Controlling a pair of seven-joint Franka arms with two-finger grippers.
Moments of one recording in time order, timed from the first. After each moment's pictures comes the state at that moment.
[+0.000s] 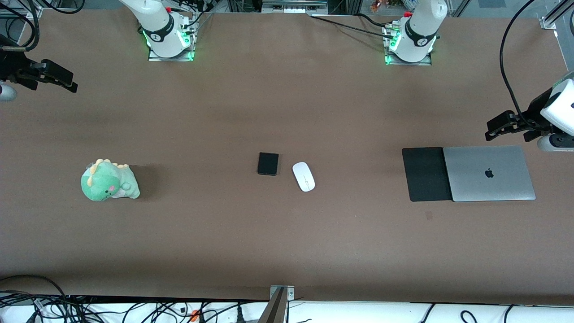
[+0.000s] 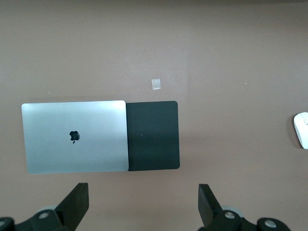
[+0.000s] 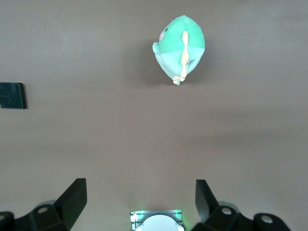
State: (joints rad) left arm -0.01 0.09 0.02 -1.58 -0.02 1.69 0.00; right arm 0.06 -0.03 -0.06 -1.56 0.00 1.42 0.06
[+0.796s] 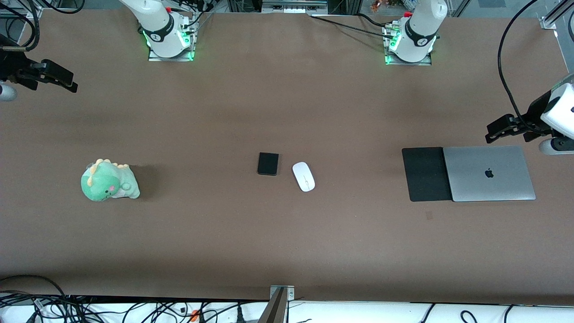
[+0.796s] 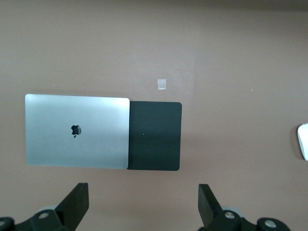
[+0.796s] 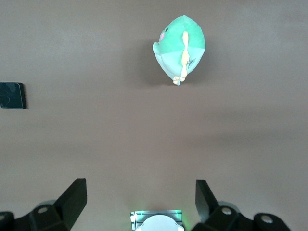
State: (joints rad) left arm -0.01 0.10 0.02 -1.58 -0.01 1.69 -0.09; right arm 0.06 -0.03 -0.06 -1.56 0.00 1.42 0.06
